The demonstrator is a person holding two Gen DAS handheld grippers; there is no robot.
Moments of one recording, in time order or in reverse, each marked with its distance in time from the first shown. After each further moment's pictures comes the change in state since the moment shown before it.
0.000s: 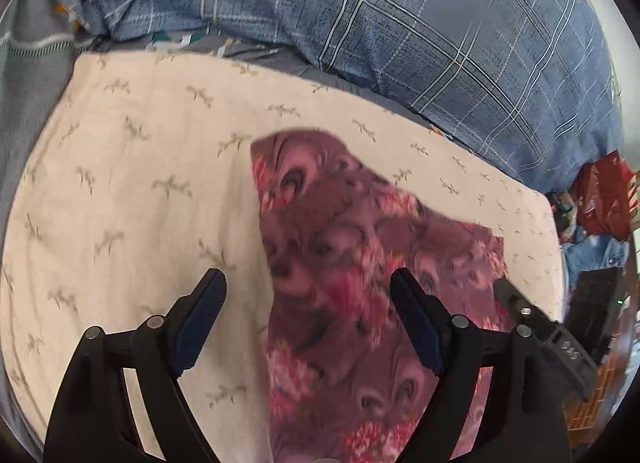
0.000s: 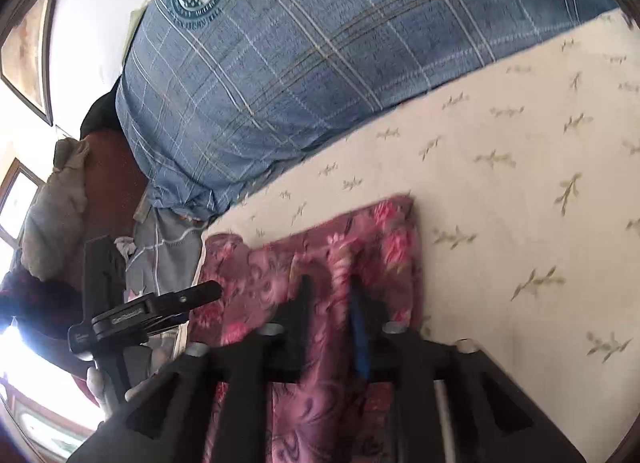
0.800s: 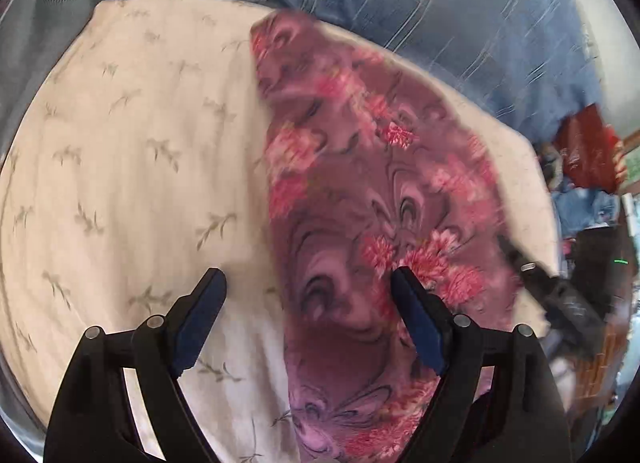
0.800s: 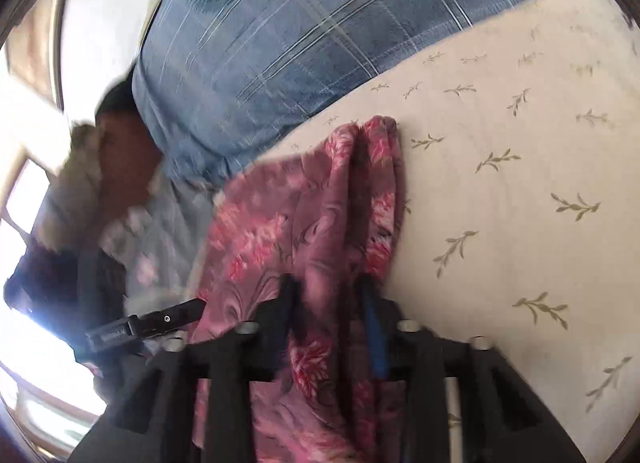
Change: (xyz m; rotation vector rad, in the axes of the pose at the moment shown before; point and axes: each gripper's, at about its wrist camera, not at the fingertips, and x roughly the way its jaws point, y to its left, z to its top) left arm -0.024 0.002 -0.093 0.054 -0.011 -0.018; right arm -0.034 0.004 -0.058 -0.070 0.016 0.021
